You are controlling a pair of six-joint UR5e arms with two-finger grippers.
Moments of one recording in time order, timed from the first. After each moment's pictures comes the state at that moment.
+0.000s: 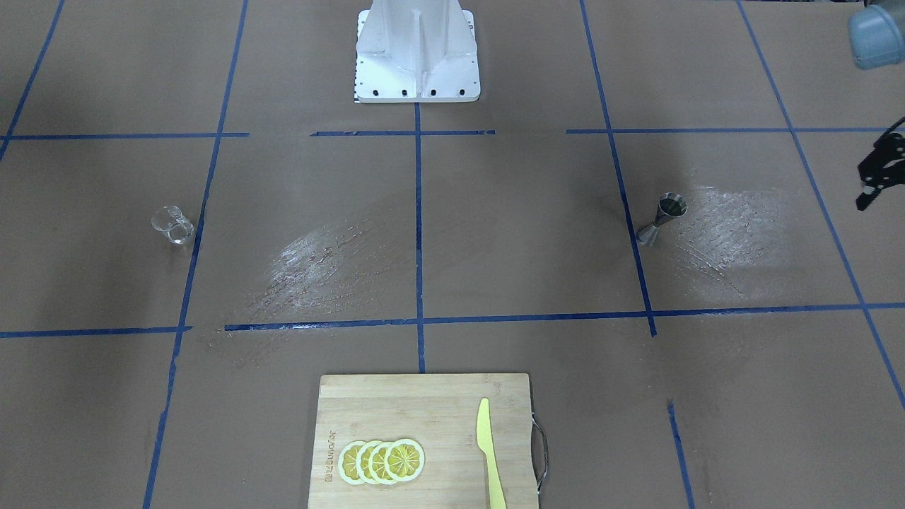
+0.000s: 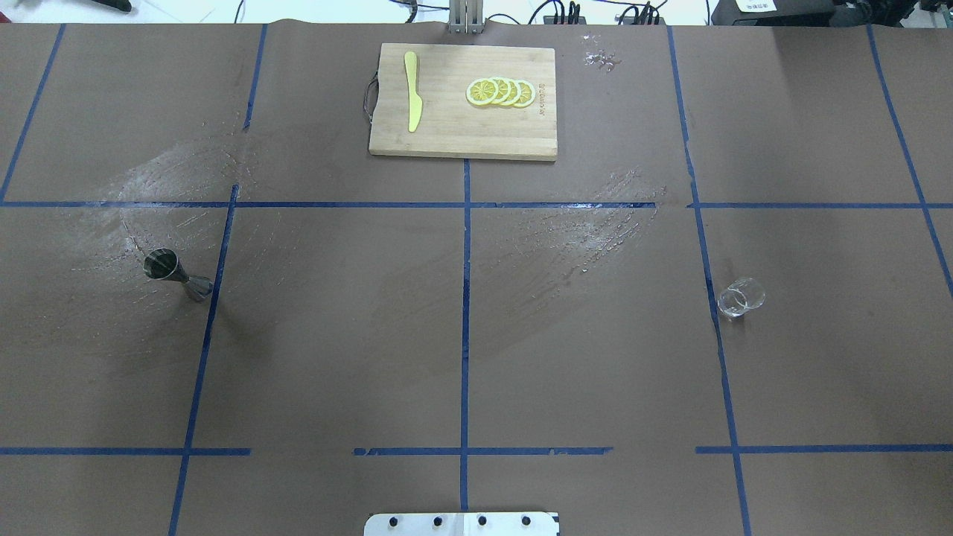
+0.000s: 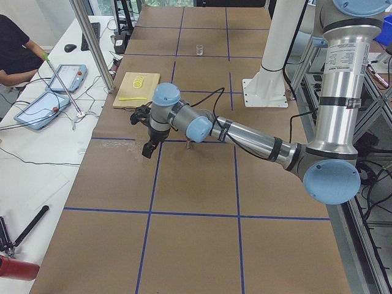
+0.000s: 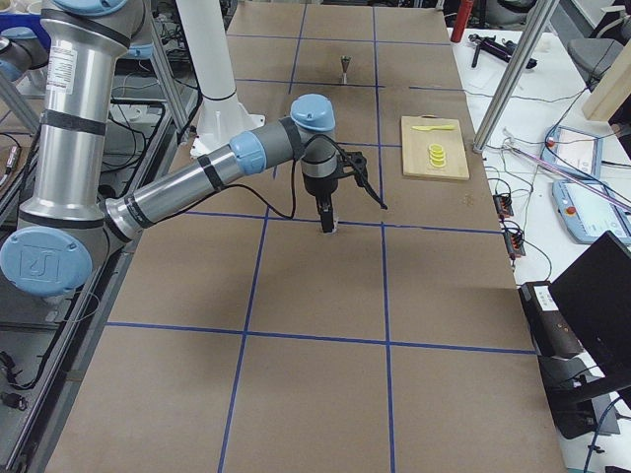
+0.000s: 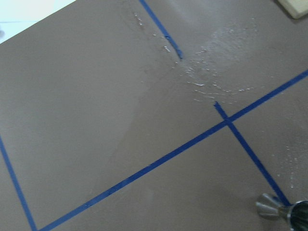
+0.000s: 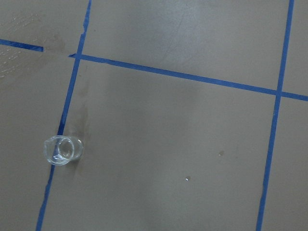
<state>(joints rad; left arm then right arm) -1.40 -1.62 -1.80 -1.86 -2.25 -0.10 1.33 -1.75 2.22 -1.69 2.28 0.24</state>
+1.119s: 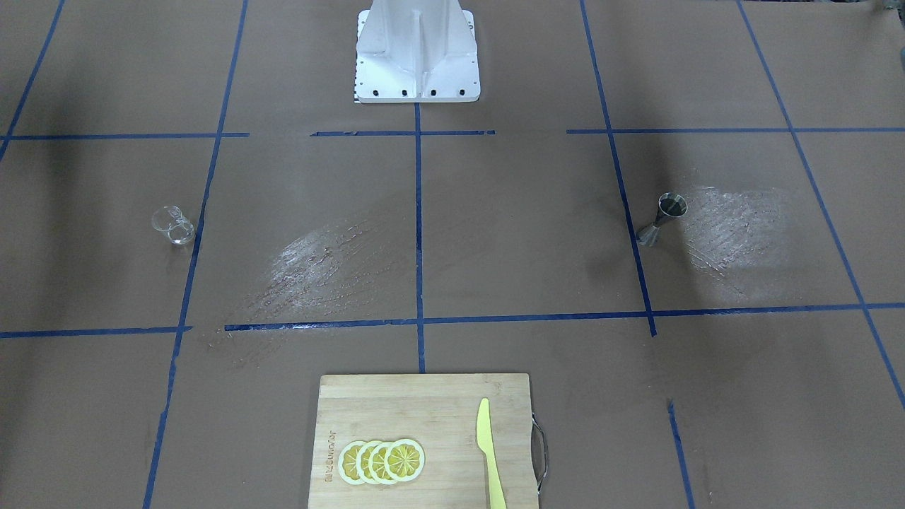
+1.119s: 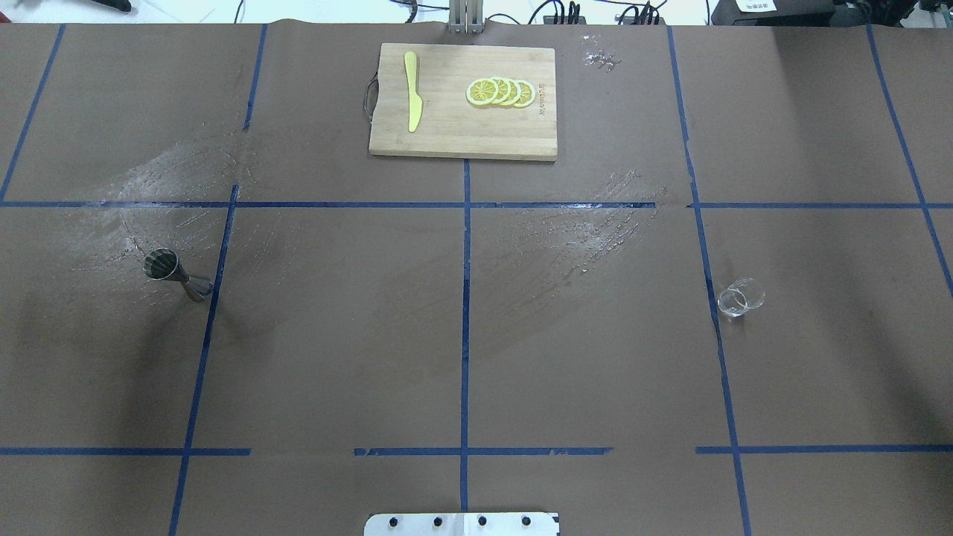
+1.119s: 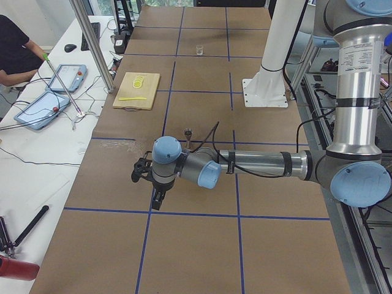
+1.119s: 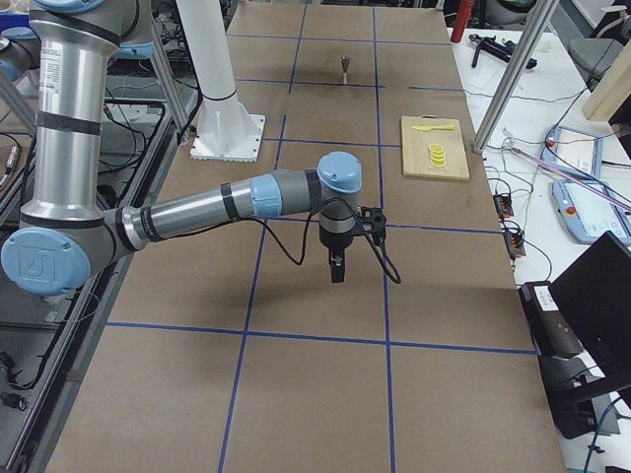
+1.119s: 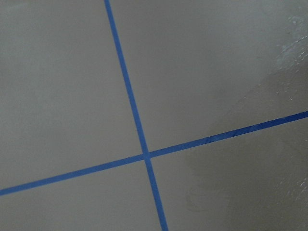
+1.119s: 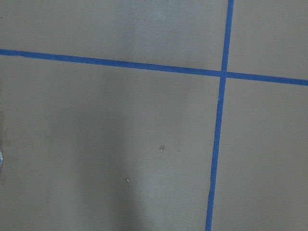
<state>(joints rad) -1.48 -1.55 -1.60 -1.84 -2.29 -0.09 1.43 -1.71 1.99 -1.69 2.29 0.14</state>
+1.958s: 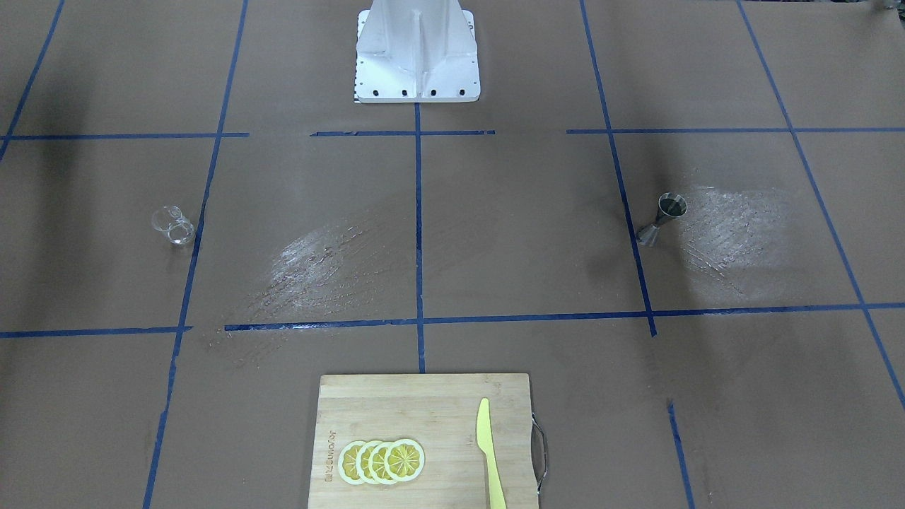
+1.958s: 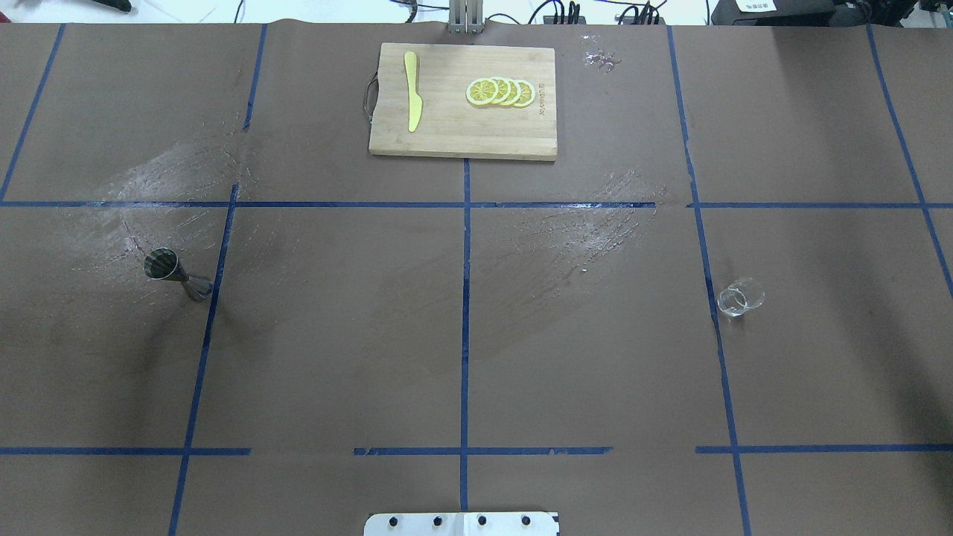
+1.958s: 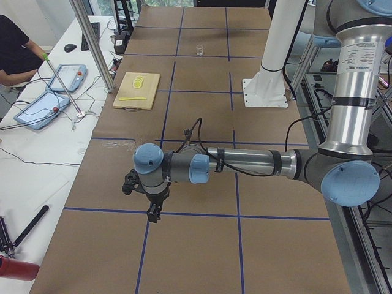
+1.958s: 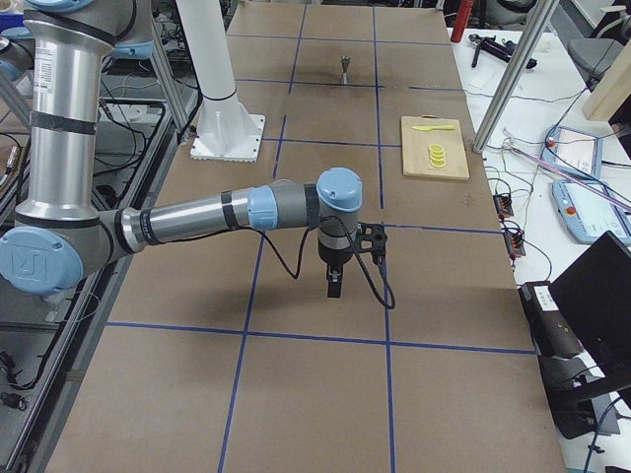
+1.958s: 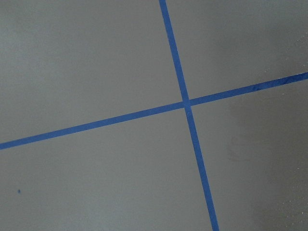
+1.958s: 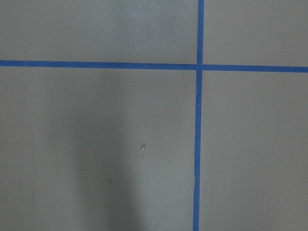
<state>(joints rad) -1.58 -1.62 -1.56 -1.54 -2.32 0.20 1.49 -1.72 1.94 -1.70 2.31 0.14</state>
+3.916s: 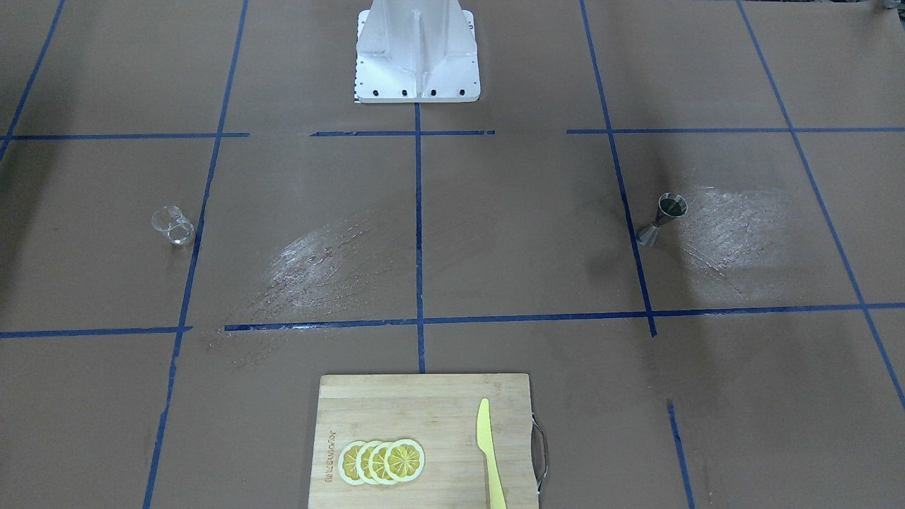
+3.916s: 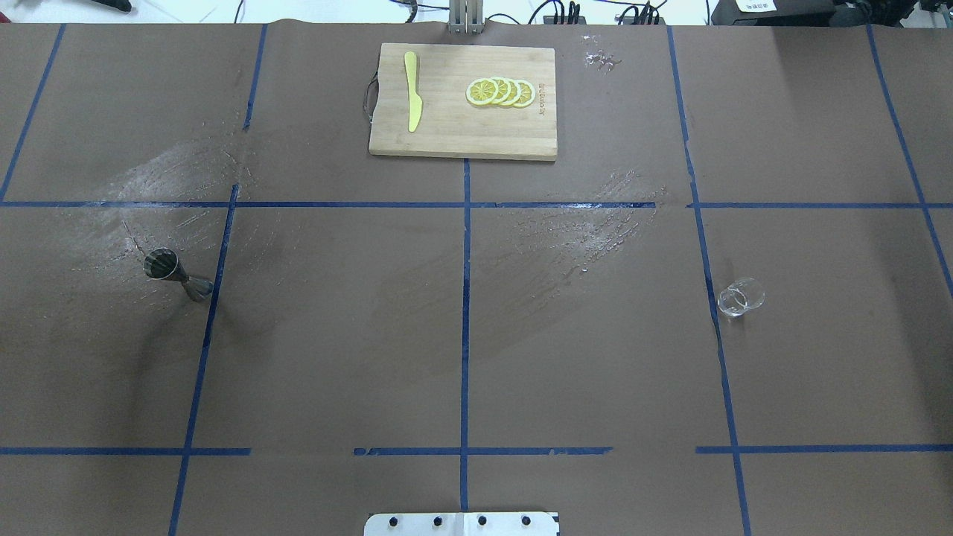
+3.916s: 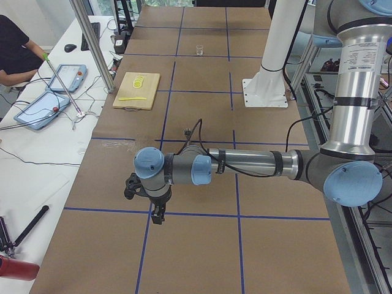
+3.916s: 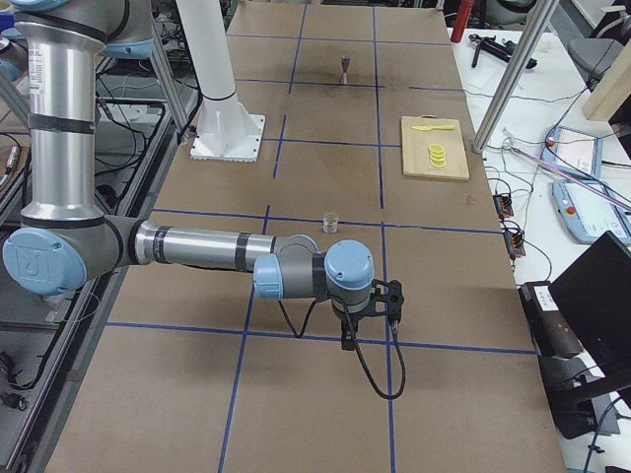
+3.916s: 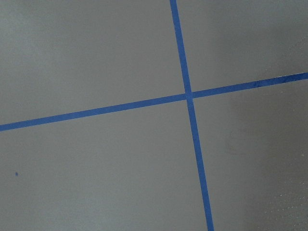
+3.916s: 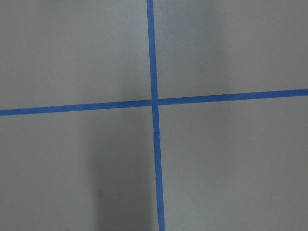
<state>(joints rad) -1.59 -1.61 -1.56 -1.52 -2.35 0.15 1.60 -1.65 1.62 -1.42 2.41 0.12</state>
